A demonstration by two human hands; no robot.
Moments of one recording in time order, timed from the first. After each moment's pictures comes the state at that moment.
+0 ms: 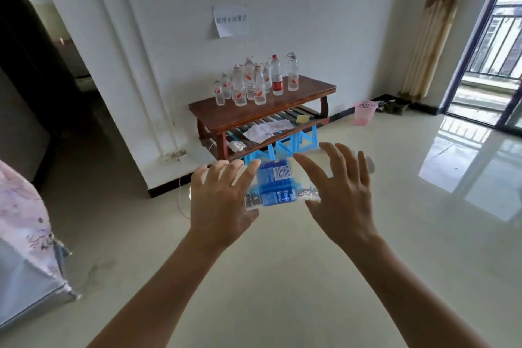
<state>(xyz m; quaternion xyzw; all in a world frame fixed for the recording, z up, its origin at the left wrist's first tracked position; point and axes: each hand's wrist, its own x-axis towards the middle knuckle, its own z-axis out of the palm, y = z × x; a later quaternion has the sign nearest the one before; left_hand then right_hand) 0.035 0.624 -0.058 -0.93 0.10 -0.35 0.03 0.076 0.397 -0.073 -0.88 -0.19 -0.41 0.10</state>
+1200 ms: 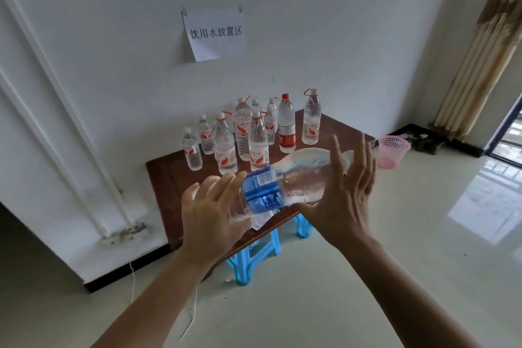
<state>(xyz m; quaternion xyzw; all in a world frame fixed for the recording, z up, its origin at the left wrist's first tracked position) 0.842 0.777 -0.085 -0.91 0.09 -0.39 -0.08 0.883 0.537 -0.062 -0.88 -0.14 -0.37 0.27</state>
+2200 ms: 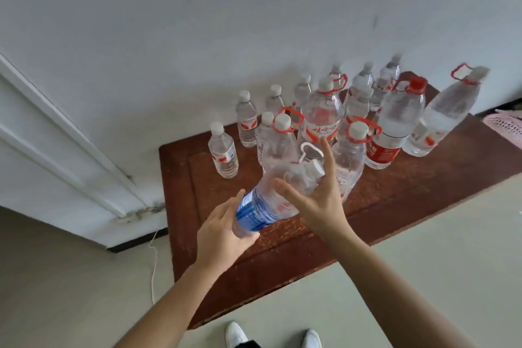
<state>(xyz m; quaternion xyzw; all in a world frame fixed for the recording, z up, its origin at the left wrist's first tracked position) 1.185 0.992 -0.263 -0.95 -0.06 -0.17 -0.24 1.284 0.799 -0.174 -0.77 -0.14 0.01 0.62</state>
